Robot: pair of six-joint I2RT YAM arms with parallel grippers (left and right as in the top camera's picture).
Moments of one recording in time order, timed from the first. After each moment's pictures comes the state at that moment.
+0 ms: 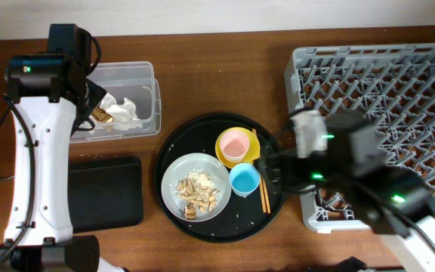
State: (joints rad) left arm -0.02 1.72 1.97 -1.59 -0.42 -1.02; right arm 0.43 1.06 1.24 -1.01 -0.24 0.22
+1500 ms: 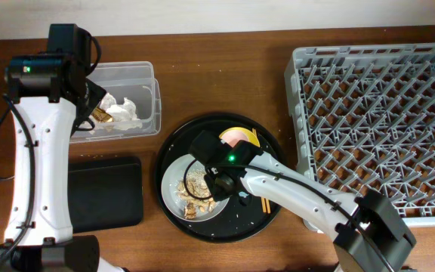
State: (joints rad) left arm -0.02 1.72 1.97 -1.59 -0.42 -1.02; right arm 0.83 1.76 1.27 -0.93 0.04 0.42
